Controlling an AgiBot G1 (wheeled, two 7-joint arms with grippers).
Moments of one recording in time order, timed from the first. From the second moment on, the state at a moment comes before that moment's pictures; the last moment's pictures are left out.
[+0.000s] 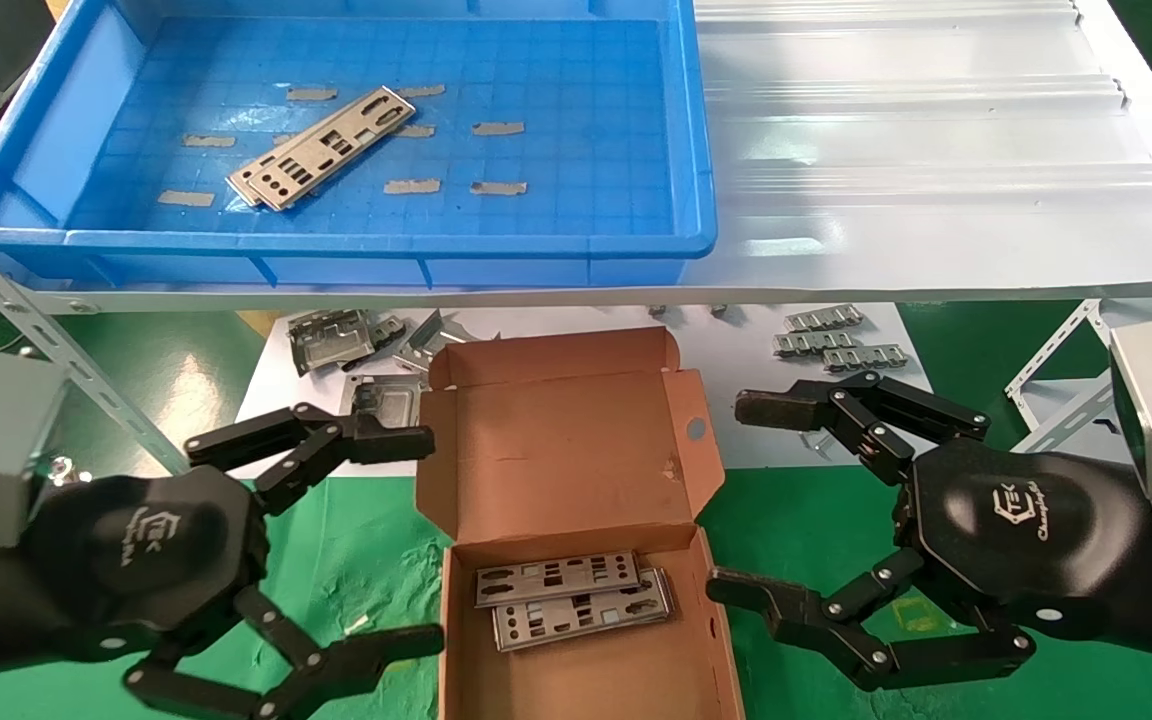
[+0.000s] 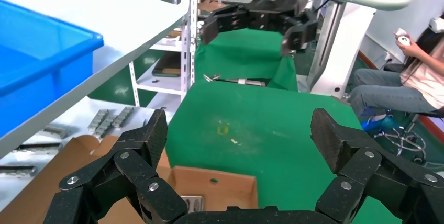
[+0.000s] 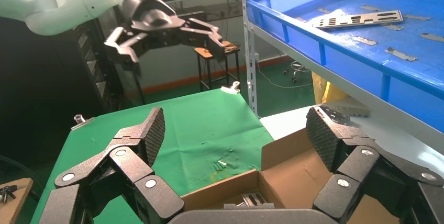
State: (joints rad) left arm -1.10 0.65 0.32 -1.24 0.75 1.48 -0.17; right arm 1.09 -0.52 -0.46 1.21 -0.58 -1.39 0.07
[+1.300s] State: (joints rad) left arm -1.07 0.61 0.28 -1.29 0.73 1.50 -0.19; right arm 1.09 -0.52 -0.46 1.21 -0.58 -1.39 0.07
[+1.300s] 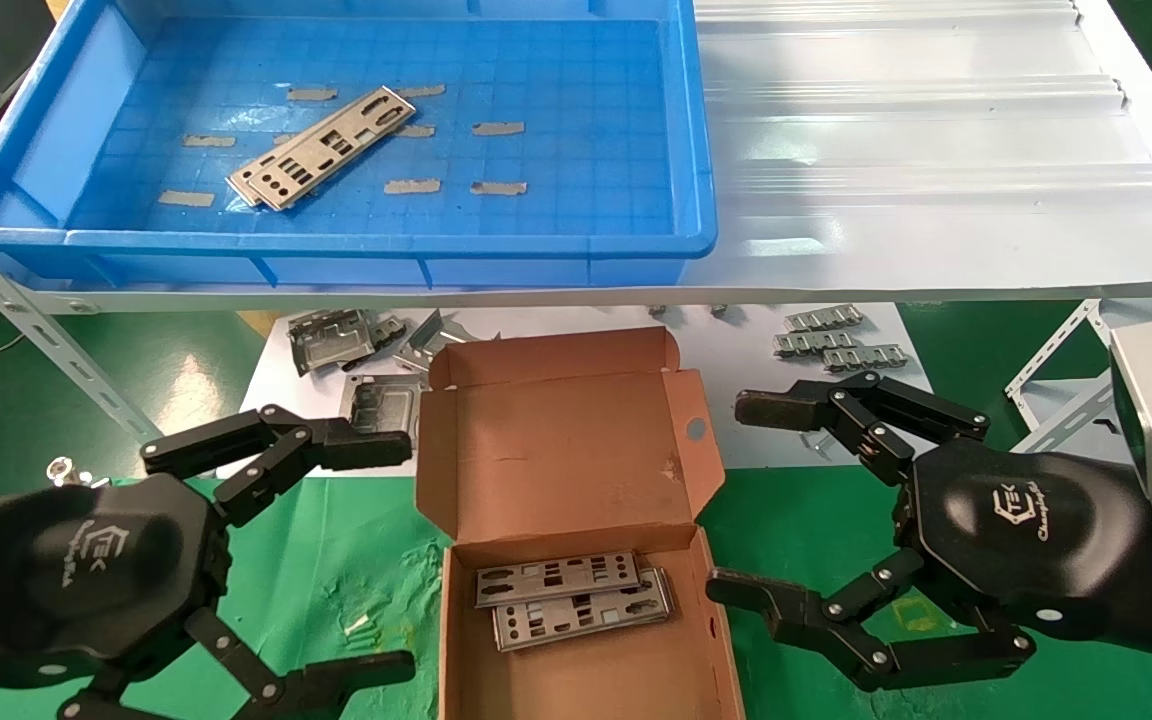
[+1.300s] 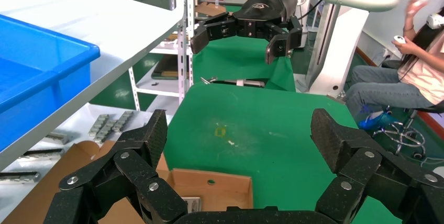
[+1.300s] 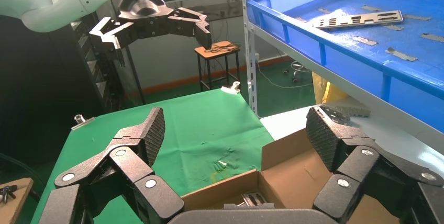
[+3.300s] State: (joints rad) left arm -1.07 0.61 0.28 -1.28 0.73 1.50 -0.19; right arm 1.09 -0.52 -0.46 1.21 -0.58 -1.39 0.07
